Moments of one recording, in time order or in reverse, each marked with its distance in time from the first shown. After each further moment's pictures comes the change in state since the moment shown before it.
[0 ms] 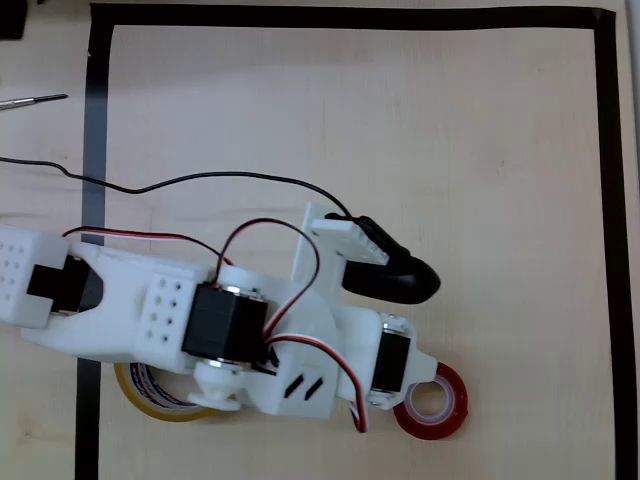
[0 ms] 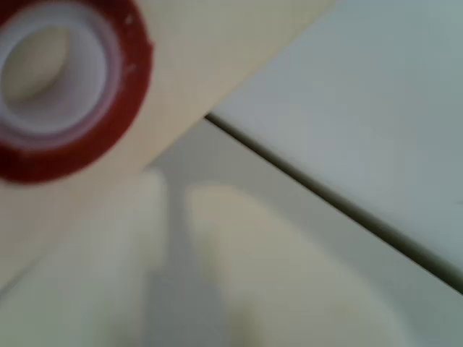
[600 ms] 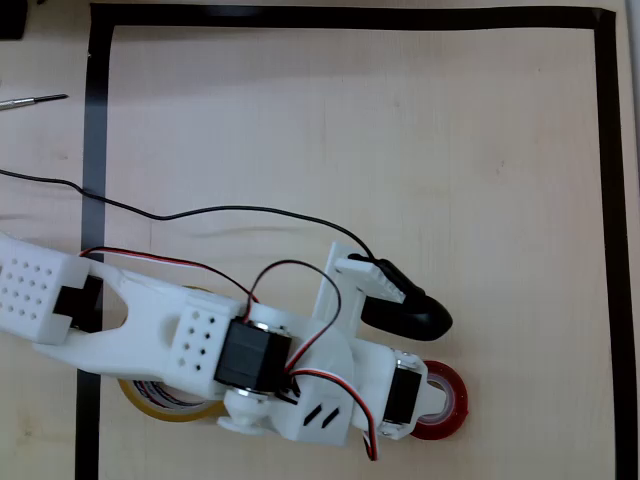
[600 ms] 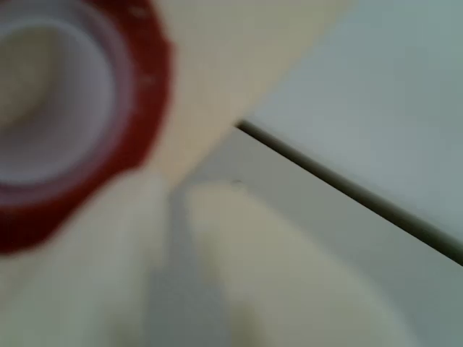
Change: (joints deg) arm 2.8 -9.1 0.0 -10.7 -0.4
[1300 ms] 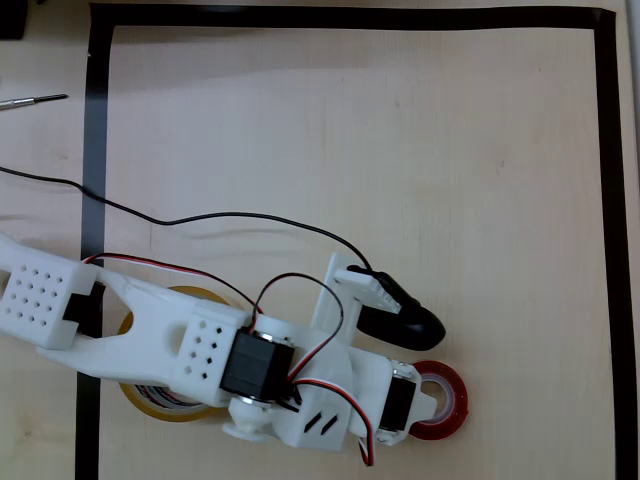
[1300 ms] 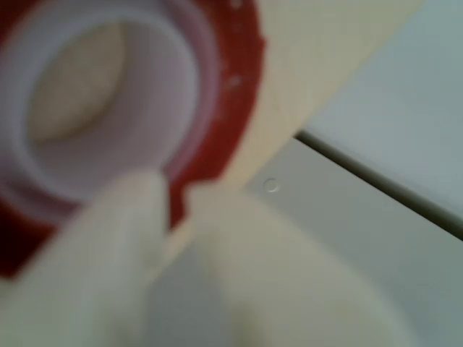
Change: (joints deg) arm 1.0 -3.9 -1.6 1.2 0.0
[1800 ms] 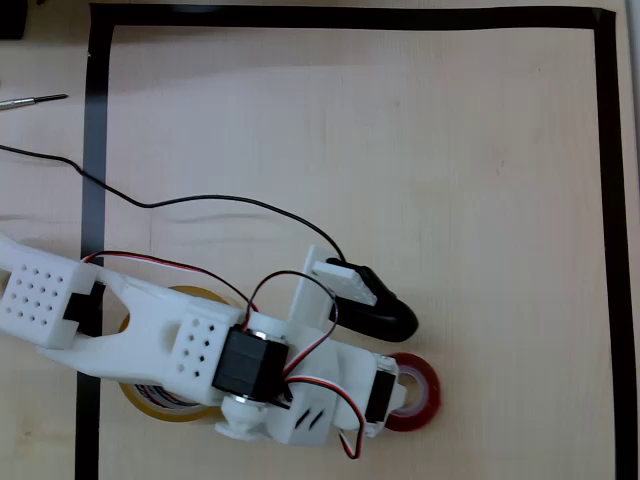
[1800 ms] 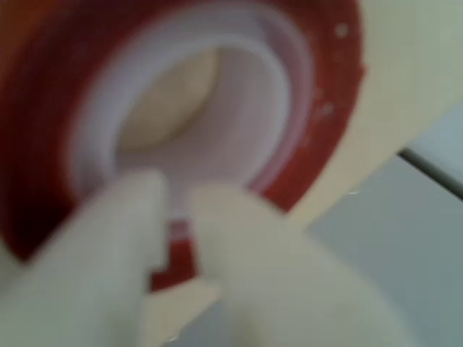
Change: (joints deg) arm 0.0 -0.1 -3.4 13.5 -0.1
